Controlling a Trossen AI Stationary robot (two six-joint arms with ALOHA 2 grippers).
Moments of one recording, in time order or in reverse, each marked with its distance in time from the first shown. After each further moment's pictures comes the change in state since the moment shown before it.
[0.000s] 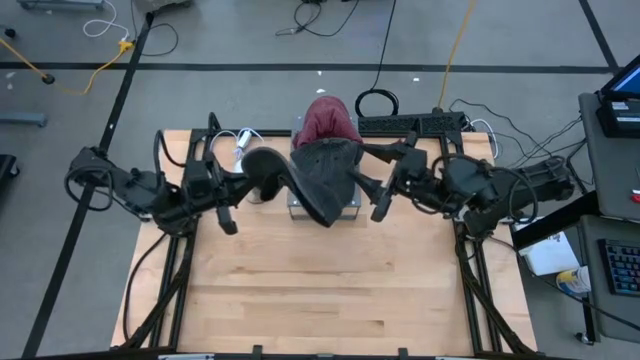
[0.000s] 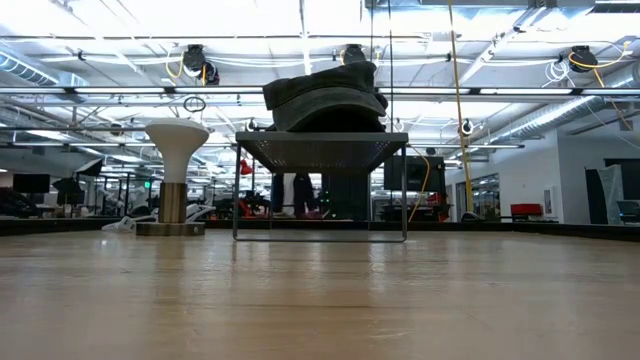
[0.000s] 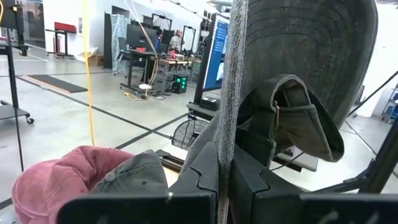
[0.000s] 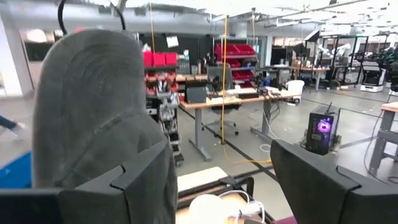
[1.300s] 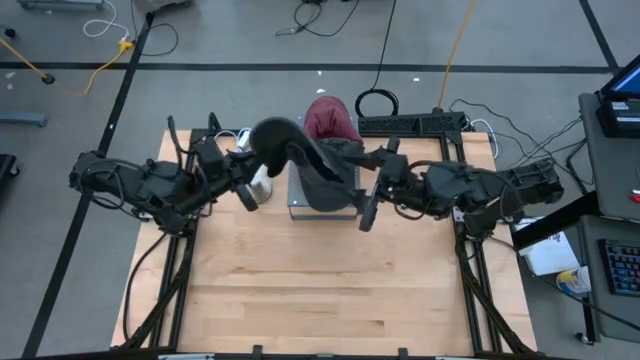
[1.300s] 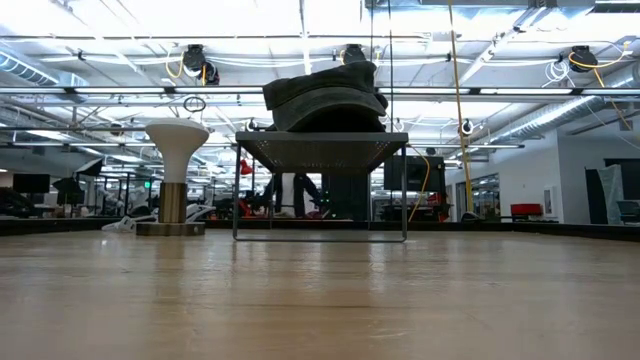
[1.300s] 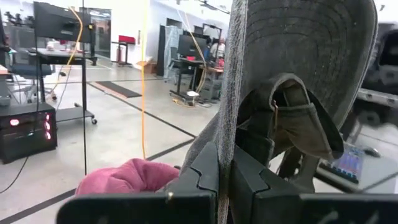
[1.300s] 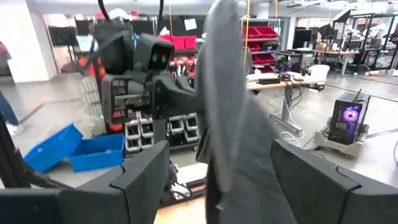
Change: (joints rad) left arm 0.132 0.095 0.092 -0.007 -0.095 0.019; right arm -0.001 0.122 0.171 -0.151 -0.079 0.076
